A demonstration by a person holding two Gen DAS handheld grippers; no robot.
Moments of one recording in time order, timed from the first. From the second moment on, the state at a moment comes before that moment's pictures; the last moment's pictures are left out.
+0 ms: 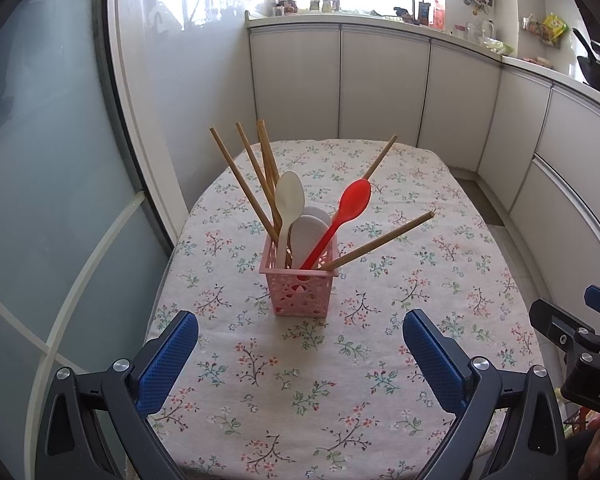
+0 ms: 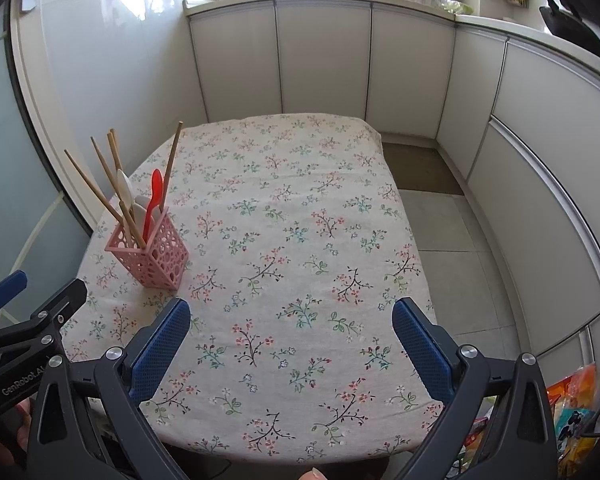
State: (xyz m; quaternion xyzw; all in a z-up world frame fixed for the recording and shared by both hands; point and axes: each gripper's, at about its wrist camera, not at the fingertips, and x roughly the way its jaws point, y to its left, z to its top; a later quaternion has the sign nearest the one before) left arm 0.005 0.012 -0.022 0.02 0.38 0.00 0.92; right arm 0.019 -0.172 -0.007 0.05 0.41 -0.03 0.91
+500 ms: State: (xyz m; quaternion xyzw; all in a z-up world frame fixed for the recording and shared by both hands) left arm 0.008 0.012 -0.025 0.02 0.39 0.00 0.92; right arm 0.019 -0.173 -0.009 0.05 0.41 -0.03 0.91
